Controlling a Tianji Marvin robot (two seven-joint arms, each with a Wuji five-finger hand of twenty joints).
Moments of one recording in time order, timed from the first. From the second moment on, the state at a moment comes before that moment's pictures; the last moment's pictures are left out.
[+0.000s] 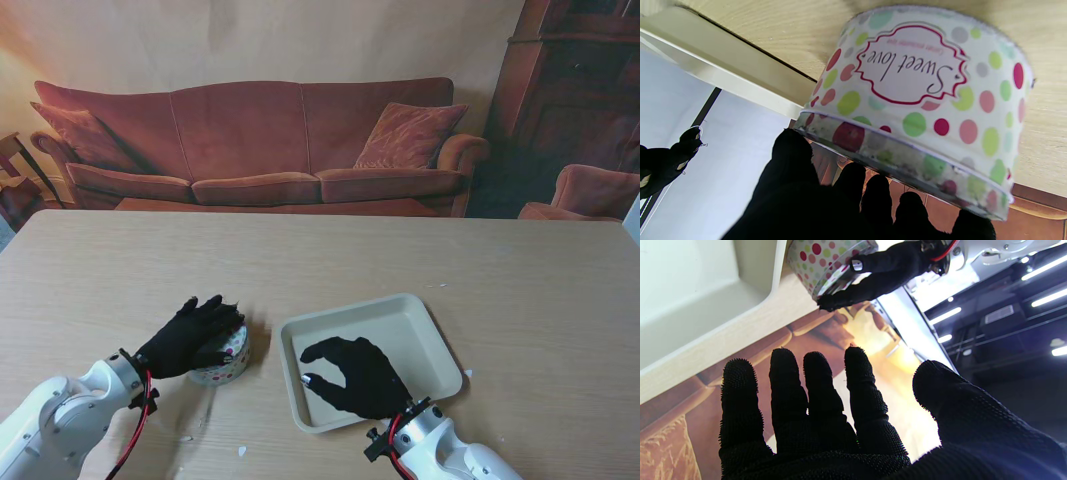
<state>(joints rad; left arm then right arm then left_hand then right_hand) 1.63 -1.03 -1.38 -1.42 0.81 -0.57 -0.06 -1.88 -1.11 1.11 -1.85 -0.72 -0.27 -0.25 0.89 0.05 -0.02 -0.05 0.33 0.18 -0.01 0.19 0.20 0.04 0.09 0.13 0.06 0.00 -0.02 0.08 -0.06 0.25 0.01 0.13 0.43 -0.26 0.77 -0.02 0.65 0.15 0.58 0.45 0.74 0.24 0.46 0.27 0.70 0.24 0.37 0.26 0.32 0.36 0.92 0.34</state>
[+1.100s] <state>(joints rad) 1.68 -1.05 -1.46 -1.52 0.78 -0.60 -0.04 -1.88 -1.11 1.11 -1.85 -0.72 -0.28 -0.24 0.87 0.05 -0.02 -0.05 0.40 0.22 0.08 0.23 0.21 0.10 0.12 0.13 0.06 0.06 0.02 0.20 -0.06 0.27 0.02 0.18 0.43 -0.26 0.77 -0.02 0.65 0.15 0.58 0.44 0.74 0.24 0.46 0.27 0.70 0.24 0.37 0.26 0.31 0.36 0.91 0.34</state>
